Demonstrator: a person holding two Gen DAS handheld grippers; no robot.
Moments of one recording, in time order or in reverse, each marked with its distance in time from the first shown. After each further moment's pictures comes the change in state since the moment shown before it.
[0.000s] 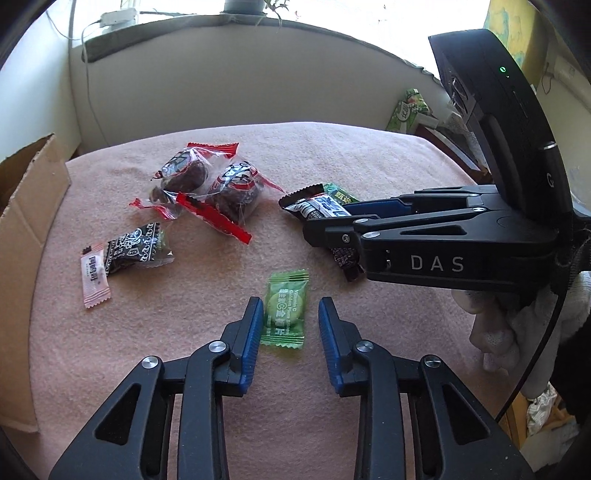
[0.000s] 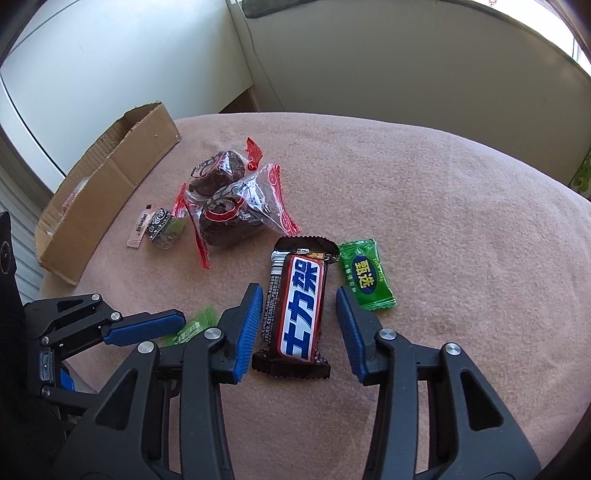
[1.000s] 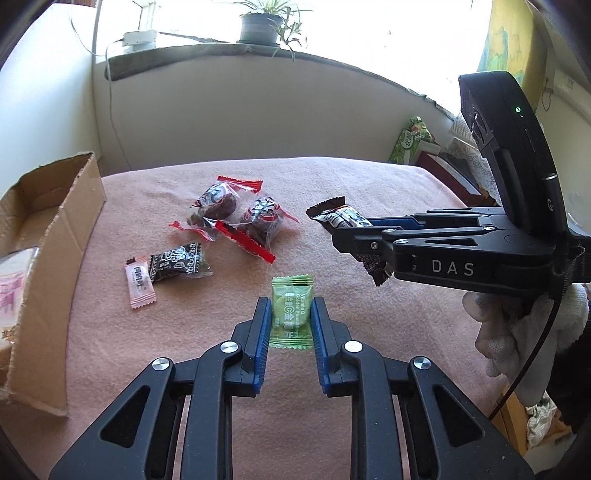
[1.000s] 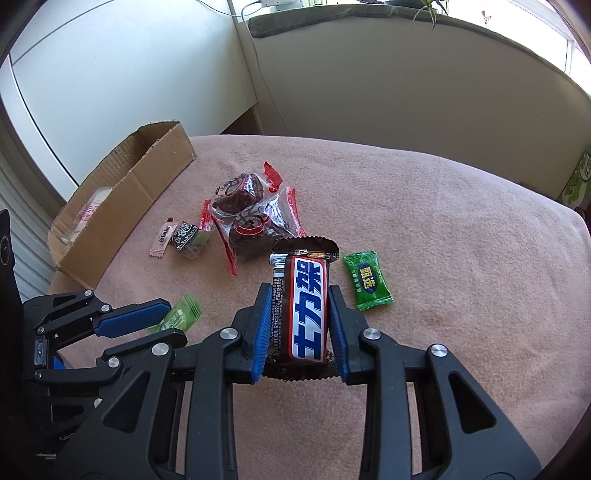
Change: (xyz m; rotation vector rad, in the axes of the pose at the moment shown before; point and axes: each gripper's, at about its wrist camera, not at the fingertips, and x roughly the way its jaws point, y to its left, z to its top) left arm -0.053 0.015 -0.014 -0.031 -0.109 0.018; right arm -0.035 0.015 -0.005 -0.006 -0.074 -0.011
